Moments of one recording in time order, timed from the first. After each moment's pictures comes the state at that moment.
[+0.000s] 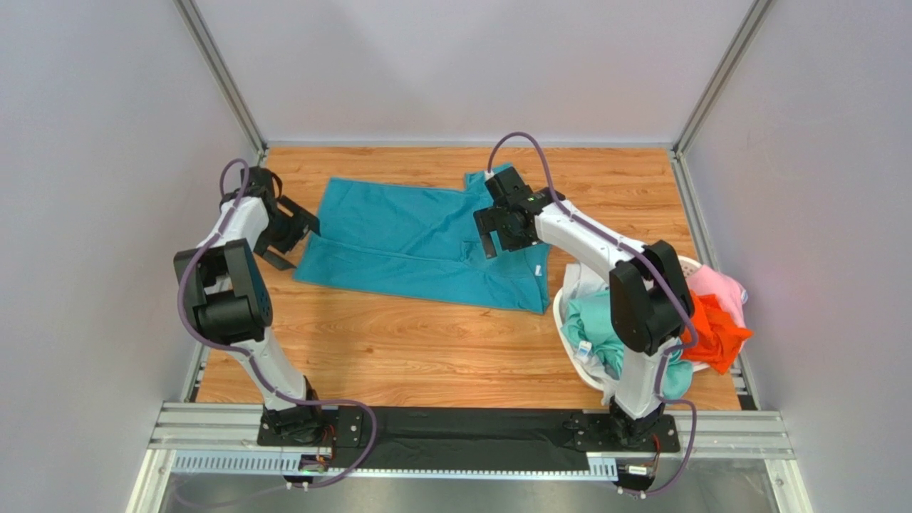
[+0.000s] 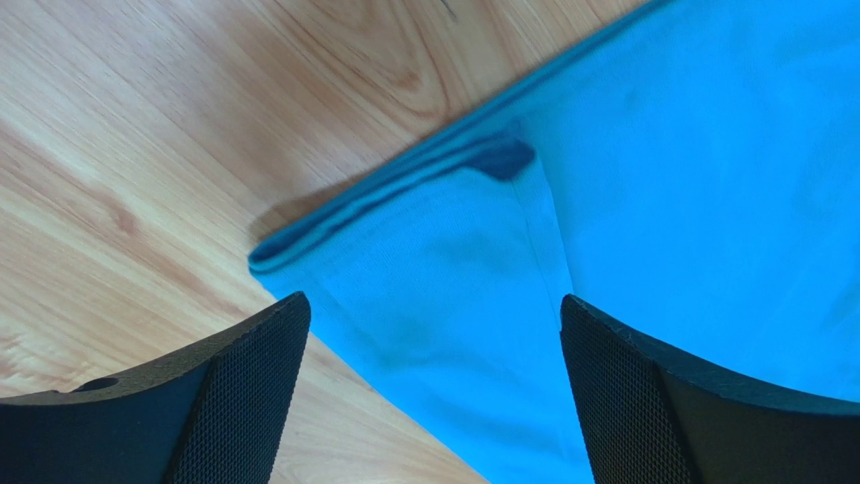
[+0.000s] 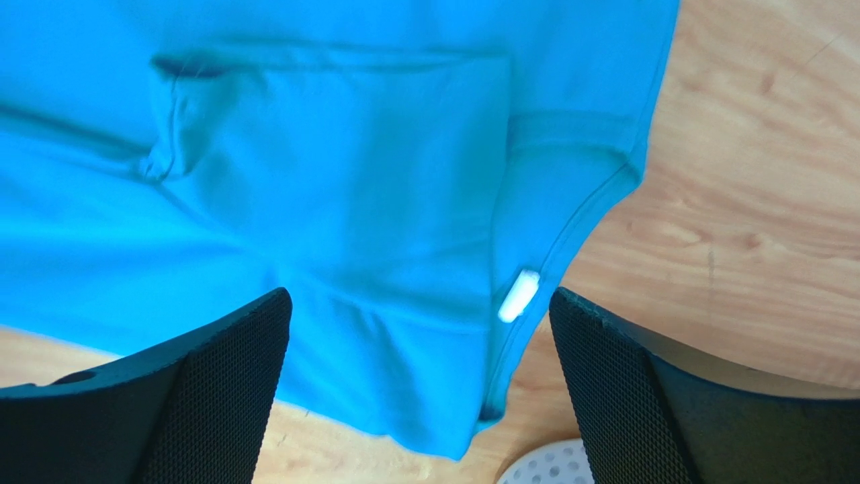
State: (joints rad) left arm 0.25 1.82 1.32 -0.71 0.03 -0.76; right arm 0.56 1.89 1.51 -0.70 0.22 0.21
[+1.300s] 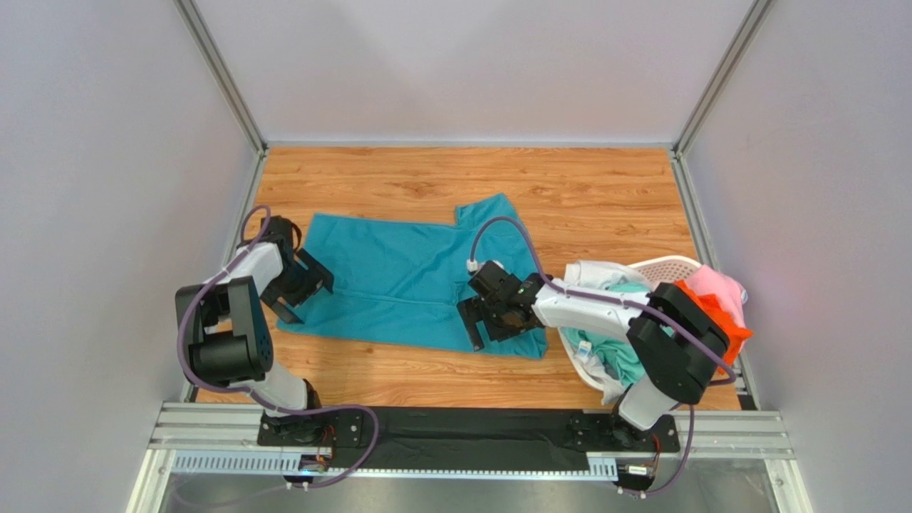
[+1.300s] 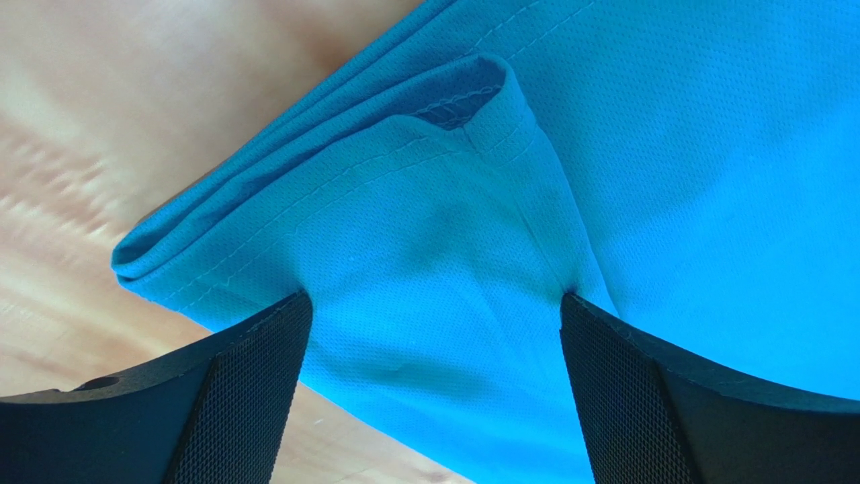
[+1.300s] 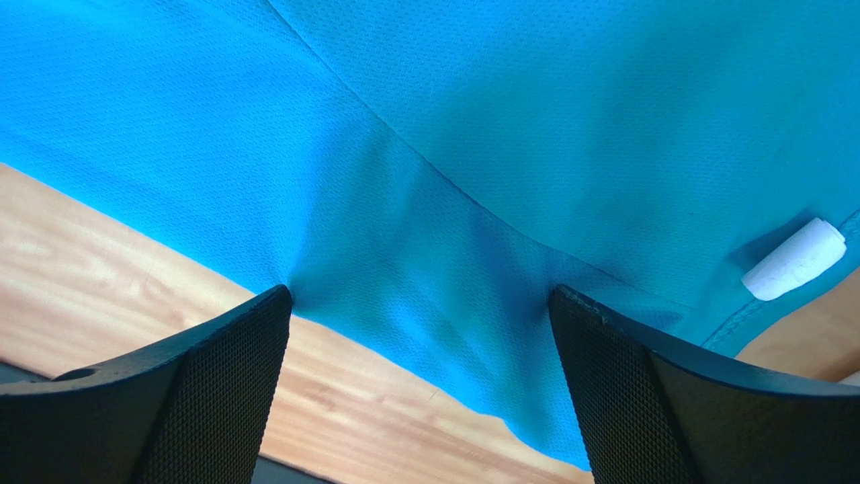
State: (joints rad) left arm 0.19 1.59 0.91 -0.67 -0.03 -0.70; right arm 0.86 1.63 0.94 -0.50 0.06 0.46
